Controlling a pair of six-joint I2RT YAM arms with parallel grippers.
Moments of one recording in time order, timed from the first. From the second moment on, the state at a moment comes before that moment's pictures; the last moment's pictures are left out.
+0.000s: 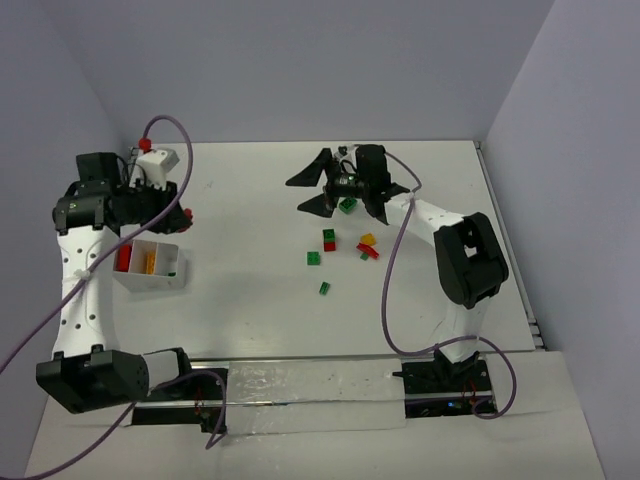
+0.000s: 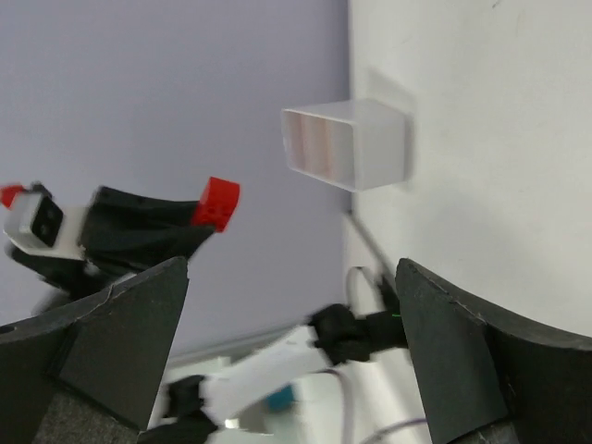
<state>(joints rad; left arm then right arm) 0.07 1.22 1.39 -0.99 0.54 0.28 0.44 1.85 1.23 0.32 -0.78 1.40</state>
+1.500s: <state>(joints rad) 0.65 1.58 1.49 -1.26 0.33 0.74 0.38 1.85 1.40 -0.23 -0.73 0.59</state>
